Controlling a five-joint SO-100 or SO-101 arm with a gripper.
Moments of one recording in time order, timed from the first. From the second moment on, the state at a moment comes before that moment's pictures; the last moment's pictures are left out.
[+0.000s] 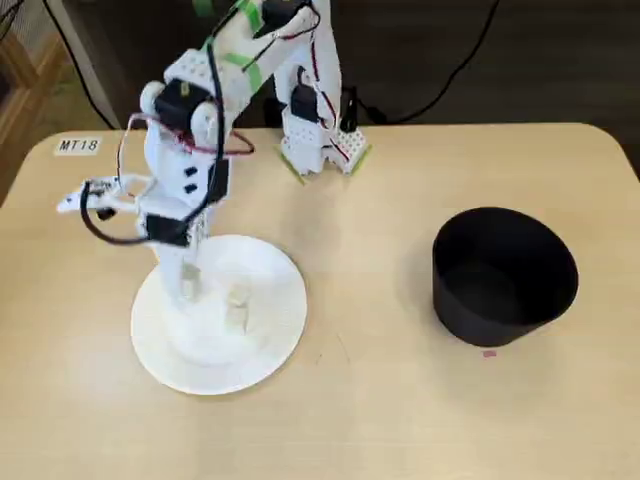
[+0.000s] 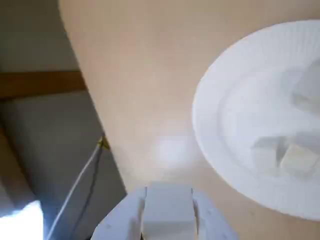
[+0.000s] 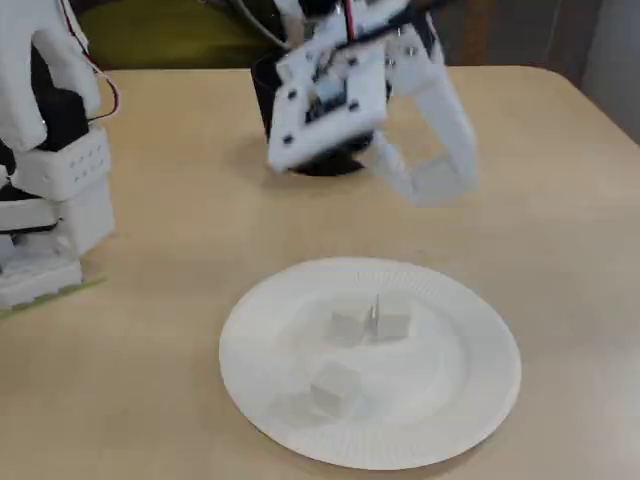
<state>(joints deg) 23.2 102.4 84.1 63.9 -6.1</state>
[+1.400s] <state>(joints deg) -33.1 113.2 111.7 43.3 -7.9</state>
